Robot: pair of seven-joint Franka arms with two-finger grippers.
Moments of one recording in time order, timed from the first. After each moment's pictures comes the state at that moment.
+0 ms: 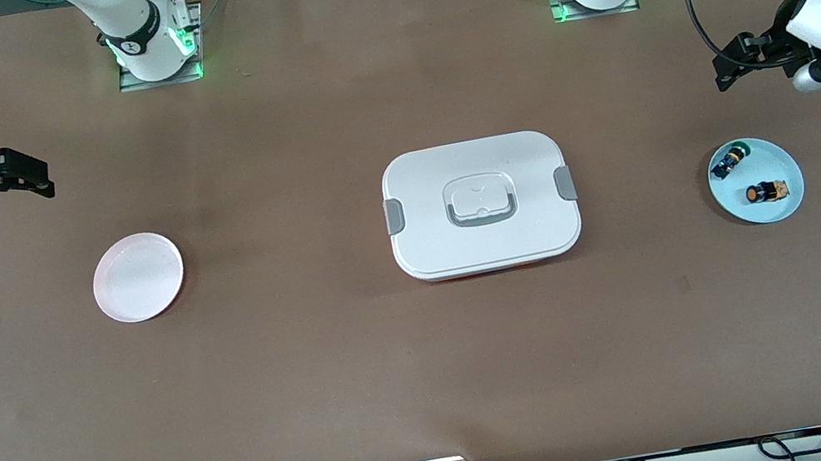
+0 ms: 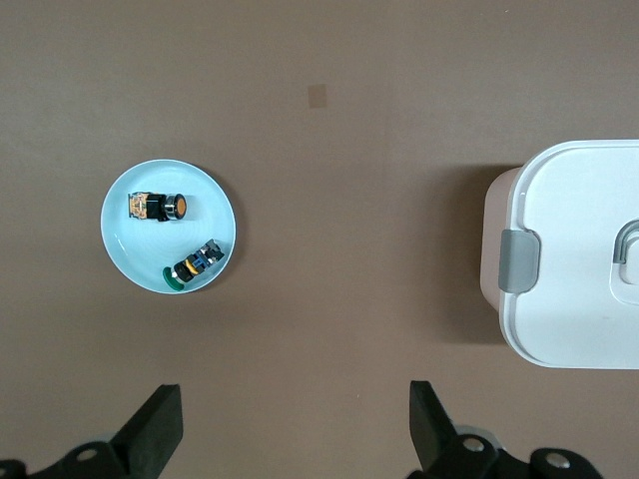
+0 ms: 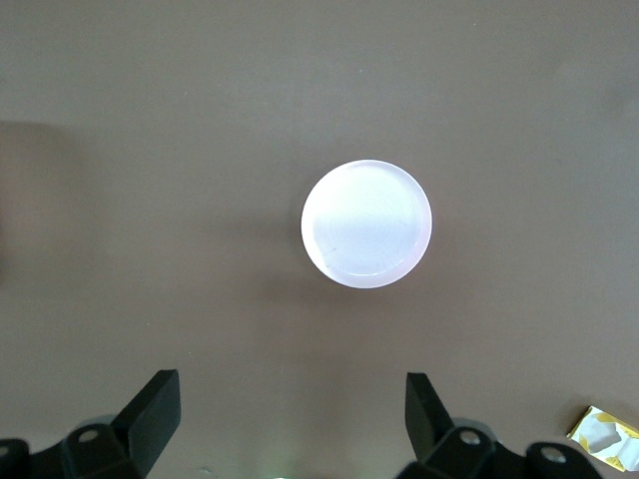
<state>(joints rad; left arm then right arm) 0.01 -0.08 -0.06 -1.81 0.00 1.68 -0.10 0.13 0.02 -0.06 -1.61 -0.01 1.55 0.03</state>
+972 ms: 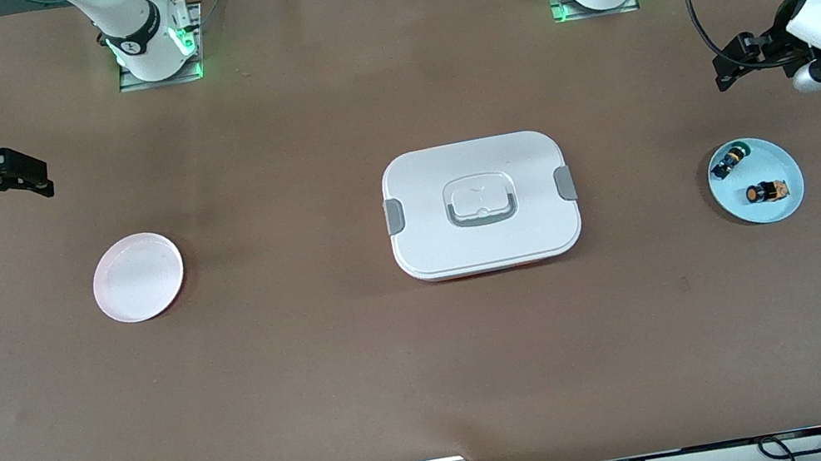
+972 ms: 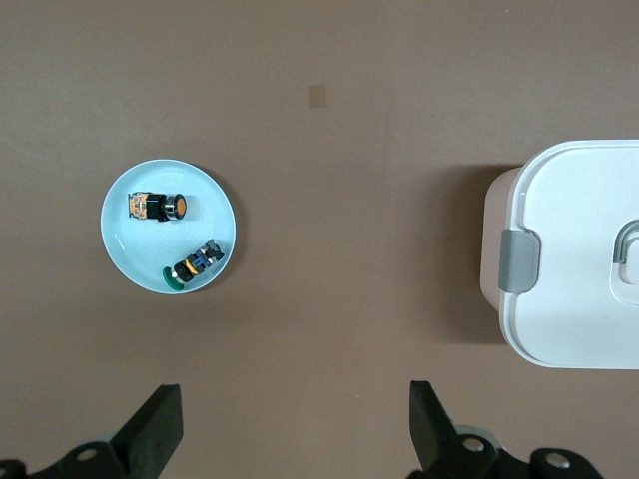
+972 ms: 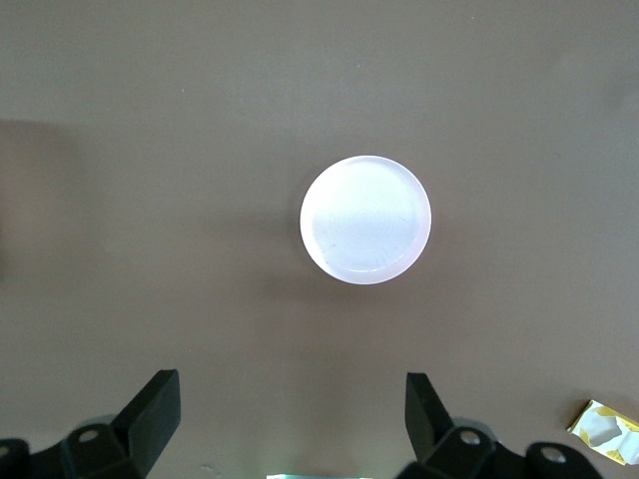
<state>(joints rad) 0.01 -0.08 -0.06 -1.81 0.00 1.68 -0.10 0.13 0.02 -0.06 -1.61 -0.01 1.54 0.03</state>
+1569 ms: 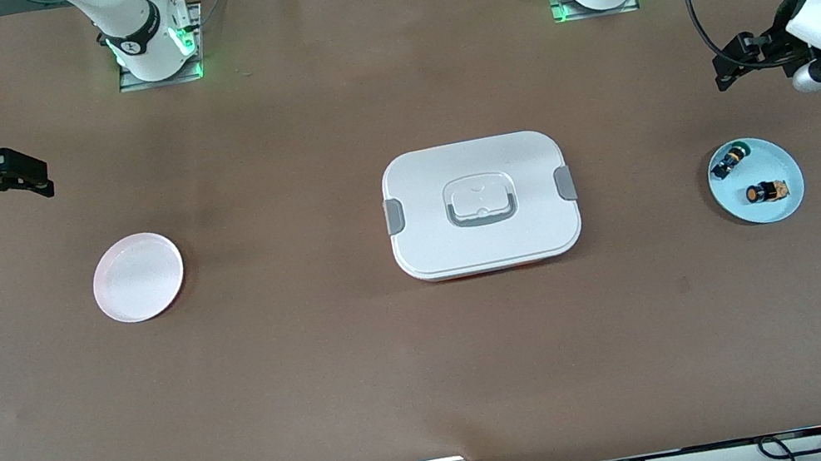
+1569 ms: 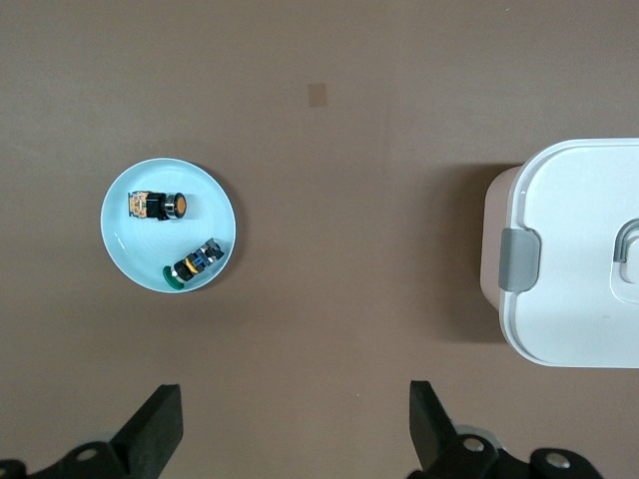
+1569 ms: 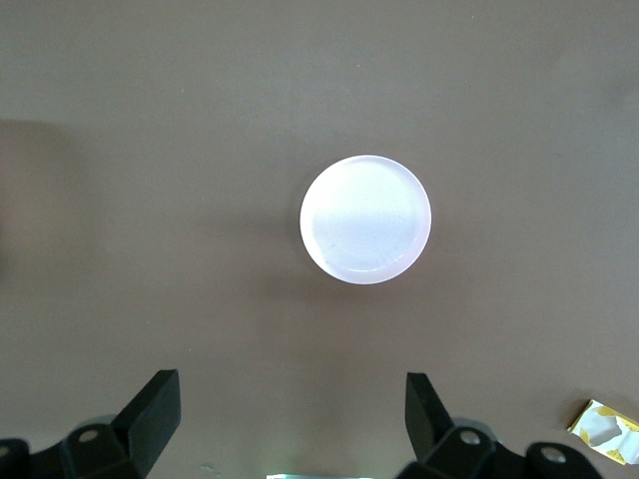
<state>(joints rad) 0.01 -0.08 -0.06 -1.81 0.00 1.68 -0.10 0.13 0.02 -0.06 -1.61 -0.01 1.54 0.03</state>
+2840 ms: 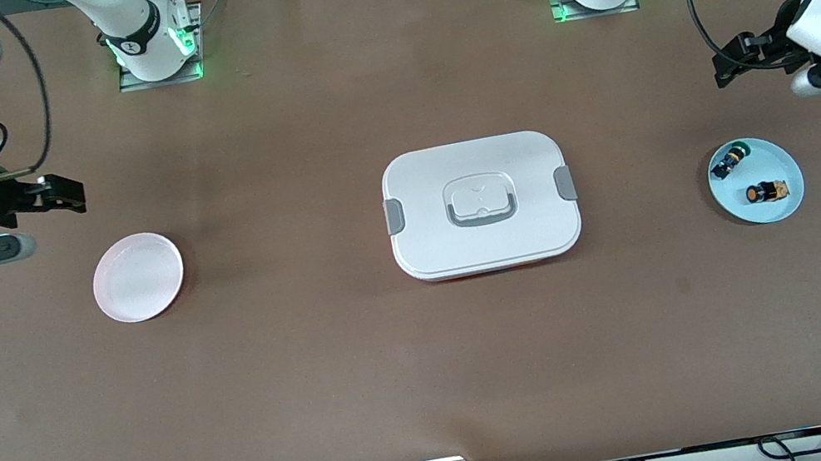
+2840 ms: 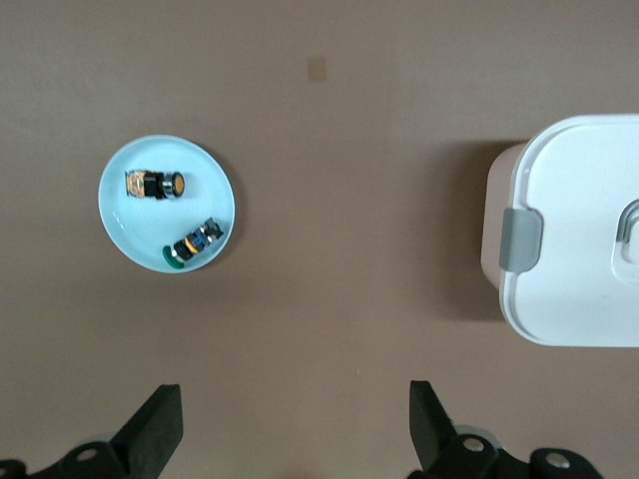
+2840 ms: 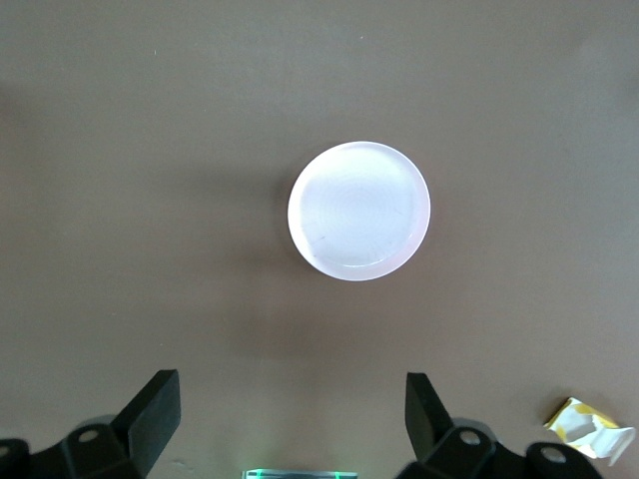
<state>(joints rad) 0.00 -0.01 -0.06 -1.72 0.00 1.57 -0.10 0.20 0.11 -0.05 -1.61 -0.08 1.55 0.04</state>
